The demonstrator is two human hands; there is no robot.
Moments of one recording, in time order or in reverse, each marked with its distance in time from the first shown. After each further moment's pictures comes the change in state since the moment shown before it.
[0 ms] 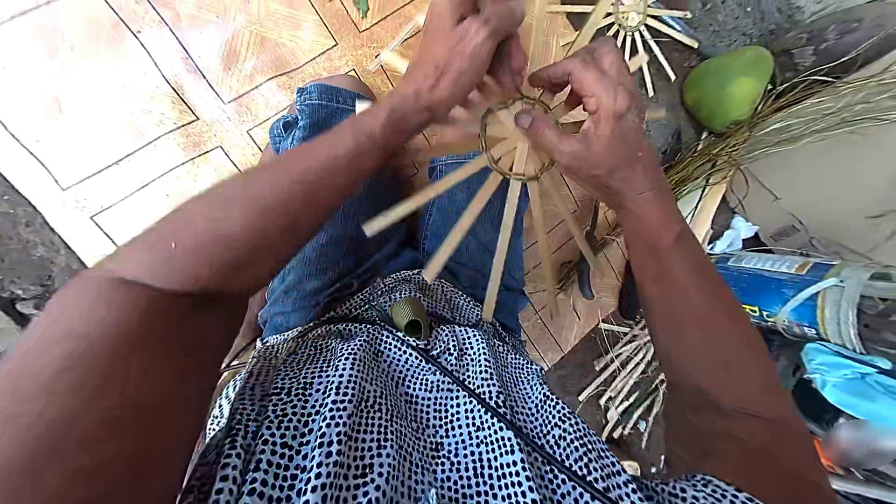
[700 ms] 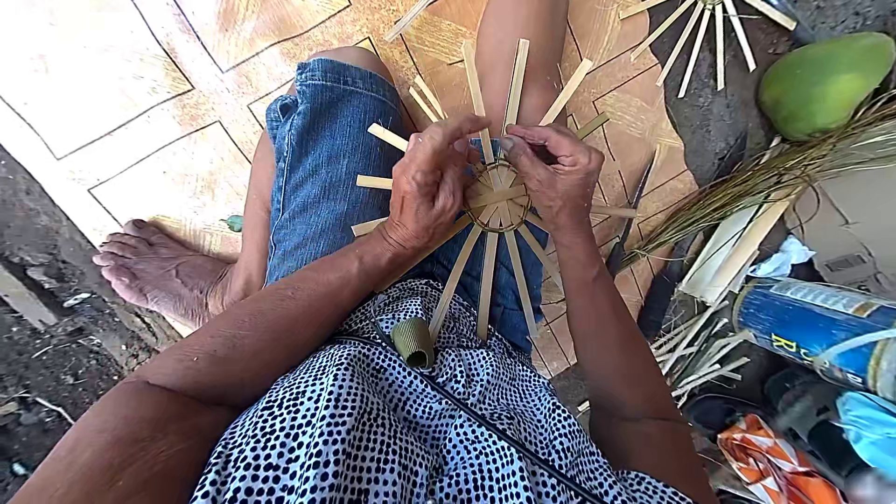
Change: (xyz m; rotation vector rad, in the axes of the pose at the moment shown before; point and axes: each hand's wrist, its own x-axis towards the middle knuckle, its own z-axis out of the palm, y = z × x) left_hand -0.048 -0.168 -0.003 0.200 0.319 0.678; right_hand -0.035 0.010 0.108 0.492 0.260 0.187
